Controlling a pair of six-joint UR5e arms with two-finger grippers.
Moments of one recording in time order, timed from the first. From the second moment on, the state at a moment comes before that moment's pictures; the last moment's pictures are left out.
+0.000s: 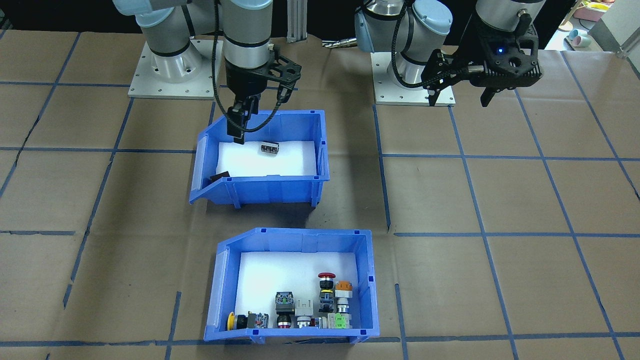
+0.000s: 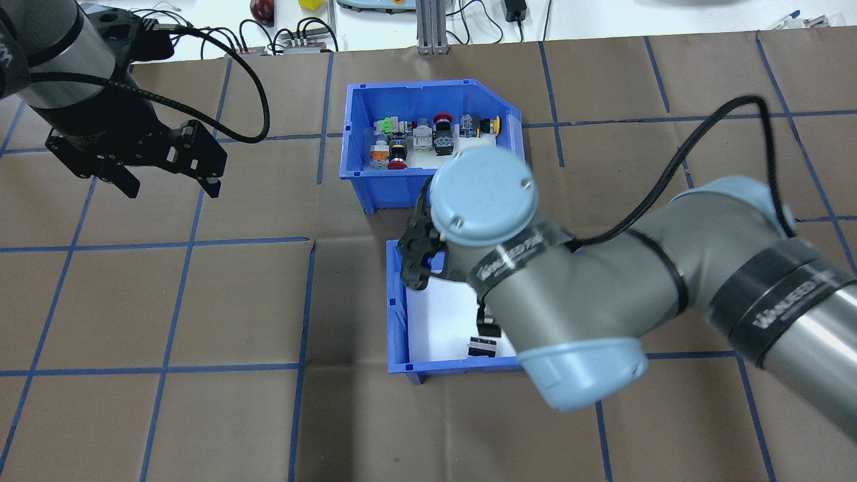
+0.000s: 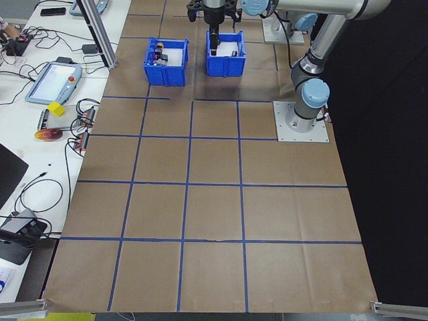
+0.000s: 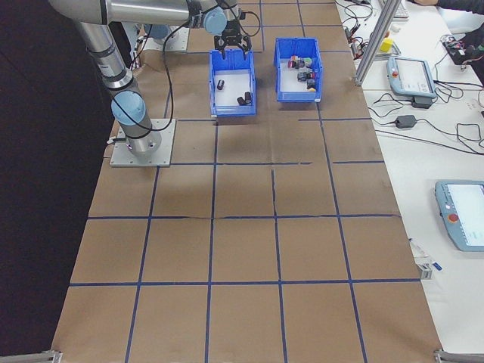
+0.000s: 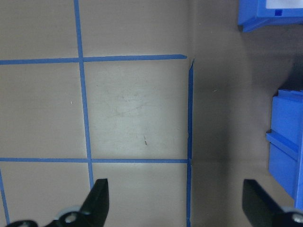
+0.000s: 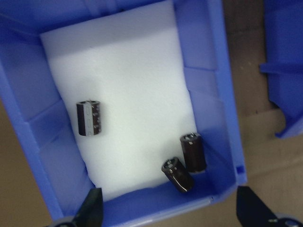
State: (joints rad) left arm -1.50 -1.46 -1.60 -1.66 1.62 0.09; right arm 1.91 -1.61 1.89 -1.92 -1.71 -0.92
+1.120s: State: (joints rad) left arm -1.50 -1.46 -1.60 -1.66 1.62 0.09; right arm 1.53 -1.61 1.67 -1.71 -1.62 -0.07
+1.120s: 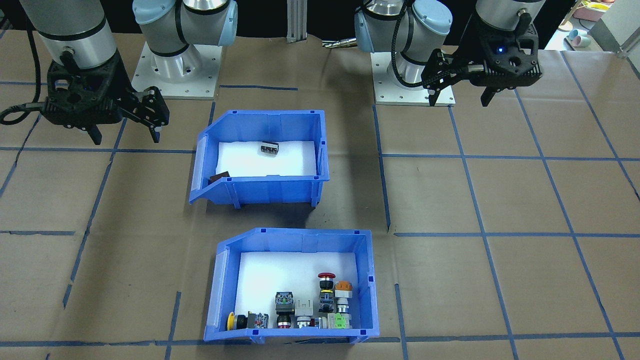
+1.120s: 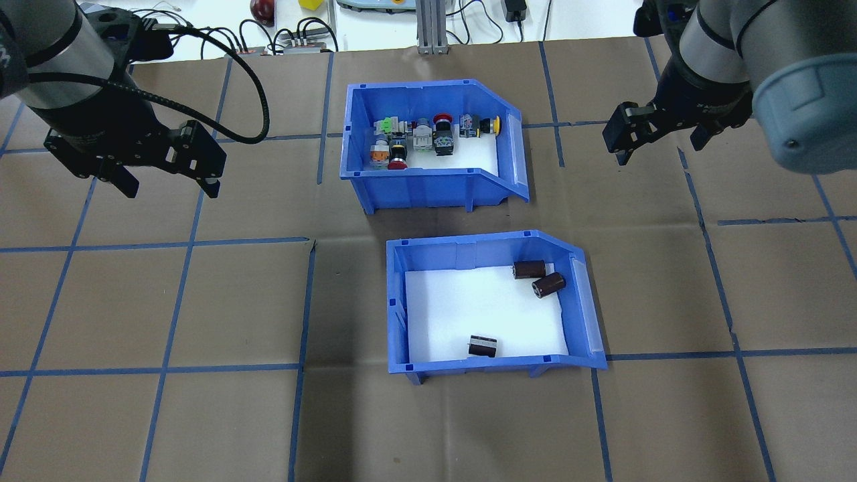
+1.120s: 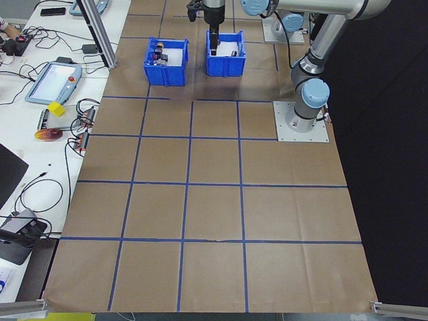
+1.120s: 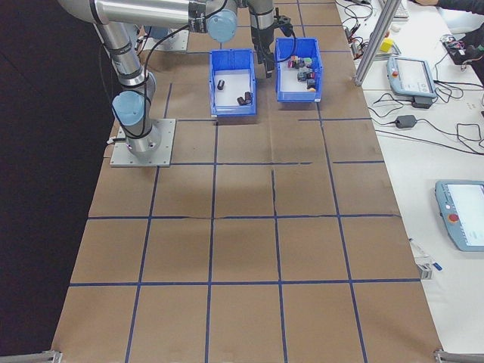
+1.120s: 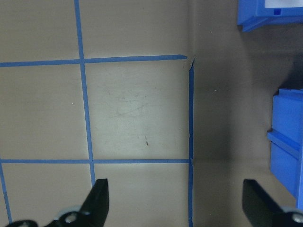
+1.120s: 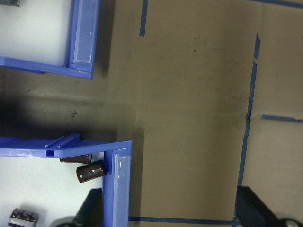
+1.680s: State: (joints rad) left arm -1.50 -1.46 -1.60 -1.66 1.62 0.09; right arm 1.54 -1.62 1.64 -1.61 -1.56 0.18
